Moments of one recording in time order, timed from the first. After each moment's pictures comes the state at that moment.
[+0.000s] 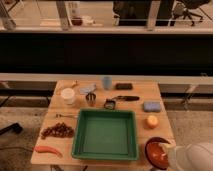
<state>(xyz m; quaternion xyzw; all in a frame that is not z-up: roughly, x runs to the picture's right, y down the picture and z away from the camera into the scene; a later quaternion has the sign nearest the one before) 0.271 0.323 0.644 -0.26 -0.08 0.06 0.96</state>
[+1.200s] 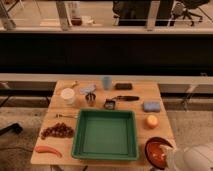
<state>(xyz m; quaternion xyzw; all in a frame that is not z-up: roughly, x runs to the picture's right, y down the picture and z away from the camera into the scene) 0.275 0.345 0.678 -0.26 -0.07 0.10 0.96</state>
